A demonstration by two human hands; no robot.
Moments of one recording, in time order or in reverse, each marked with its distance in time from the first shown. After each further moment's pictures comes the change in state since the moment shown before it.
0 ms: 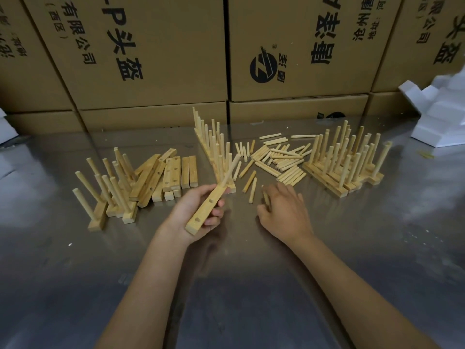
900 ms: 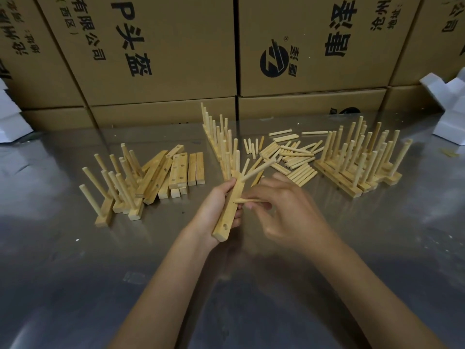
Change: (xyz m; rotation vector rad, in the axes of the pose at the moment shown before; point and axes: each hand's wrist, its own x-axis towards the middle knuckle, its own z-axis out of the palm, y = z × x) left_hand -0.001 -0.014 0.030 0.174 0.086 0.117; right_hand -0.022 -0.036 -0.057 0.214 0.107 -0.494
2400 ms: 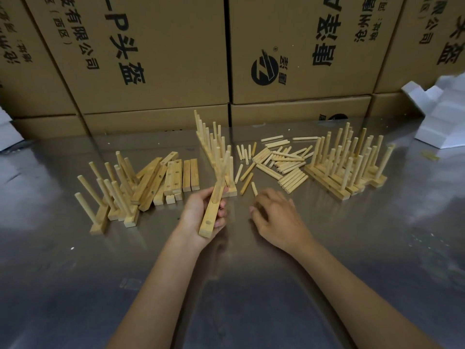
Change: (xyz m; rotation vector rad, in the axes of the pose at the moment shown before) left_hand 0.012 -0.002 -0.019 -0.310 0.043 -0.033; right_hand -0.011 0.052 0.057 -0.069 -0.131 0.320
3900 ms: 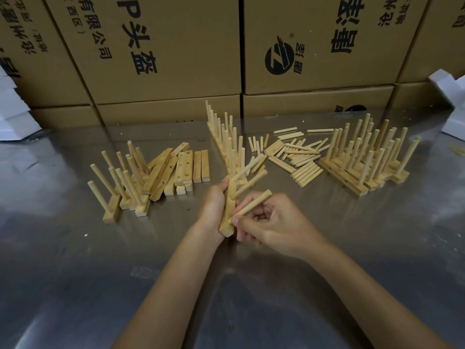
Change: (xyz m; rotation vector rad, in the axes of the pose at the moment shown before) left_hand -0.016 -0.006 0.020 0.195 0.171 0.063; right_hand -0.022 -0.064 -0.044 0.914 -0.301 -0.029
